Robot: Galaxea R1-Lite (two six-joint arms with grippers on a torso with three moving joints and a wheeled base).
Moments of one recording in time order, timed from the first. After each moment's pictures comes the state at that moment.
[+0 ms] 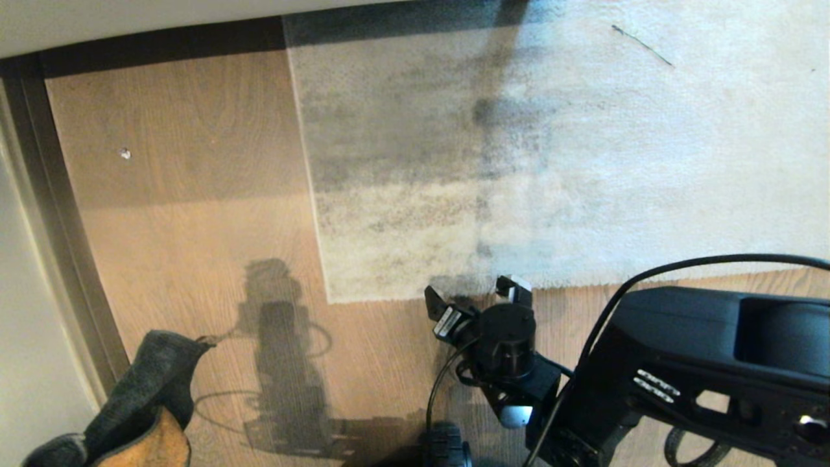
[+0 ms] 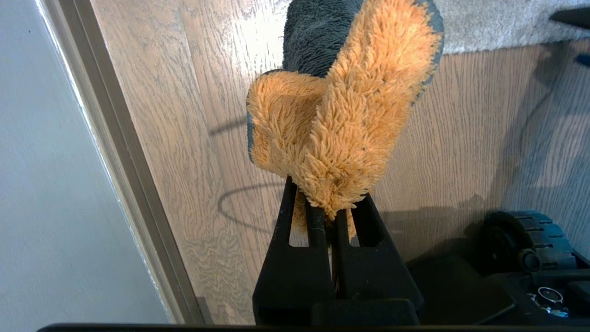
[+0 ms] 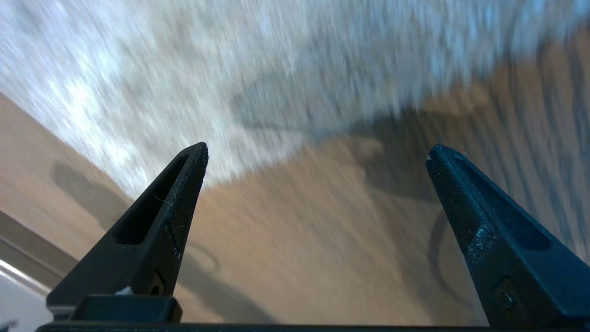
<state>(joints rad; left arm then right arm) 0.00 0.00 0.00 0.01 -0.03 0.04 0.82 2.32 -0.86 -1.35 -0.48 0.73</state>
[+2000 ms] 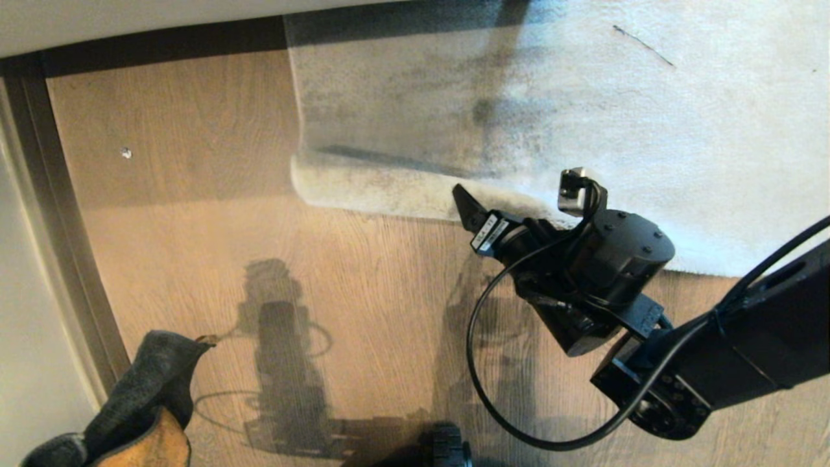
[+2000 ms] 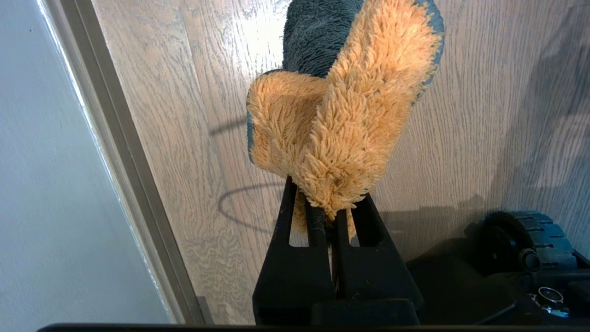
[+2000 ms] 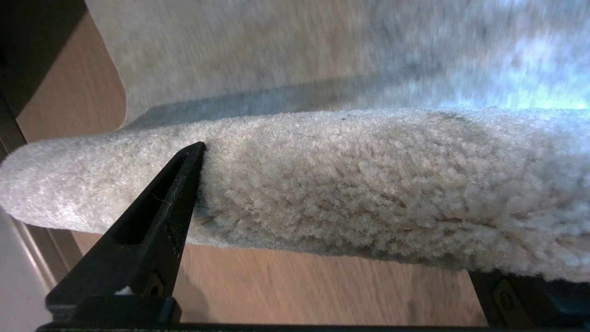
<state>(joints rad) 0.00 0.00 0.00 0.01 -0.03 0.04 0.70 1.97 -0.84 -1.42 -0.40 0.37</state>
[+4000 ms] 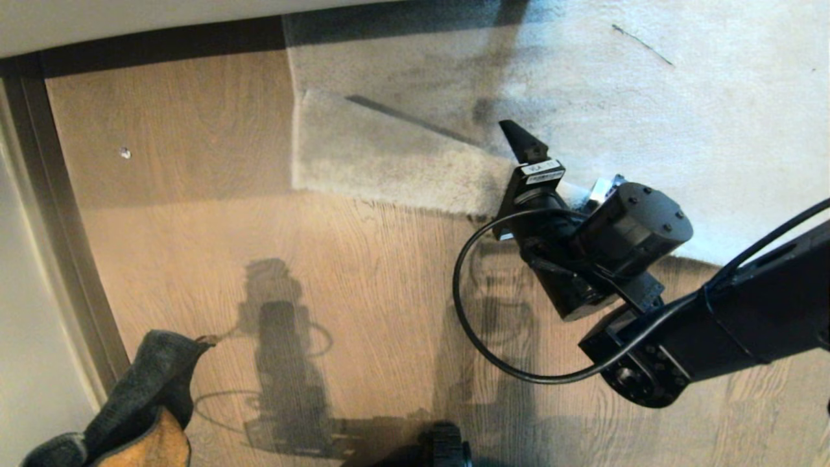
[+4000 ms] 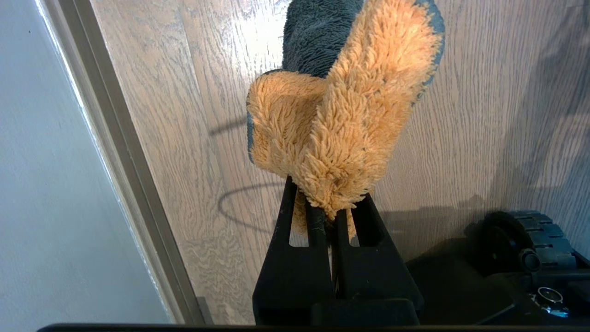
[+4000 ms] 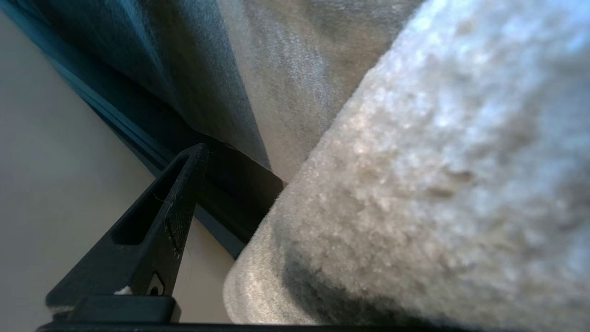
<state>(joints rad) 0.00 0.00 0.00 0.01 -0.03 0.04 0.71 2.00 -0.96 -1.52 -0.33 1.34</state>
